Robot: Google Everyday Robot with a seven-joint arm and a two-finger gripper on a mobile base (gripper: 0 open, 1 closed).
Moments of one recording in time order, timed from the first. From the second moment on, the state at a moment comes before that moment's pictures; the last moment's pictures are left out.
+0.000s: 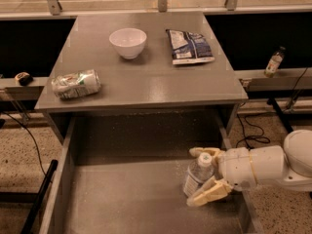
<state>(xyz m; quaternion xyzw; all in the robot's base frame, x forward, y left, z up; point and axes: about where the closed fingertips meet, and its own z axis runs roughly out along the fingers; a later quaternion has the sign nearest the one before) 0.402 -0.106 0.710 -0.54 0.67 0.33 0.38</state>
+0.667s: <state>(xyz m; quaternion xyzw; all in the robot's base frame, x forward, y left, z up) 0.405 -0.101 0.699 -0.53 0.68 0.36 0.36</state>
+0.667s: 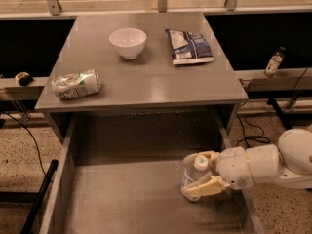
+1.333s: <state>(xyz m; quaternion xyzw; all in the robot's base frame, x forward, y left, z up) 0.412 -0.153 0.805 -0.54 0.63 0.31 0.46</state>
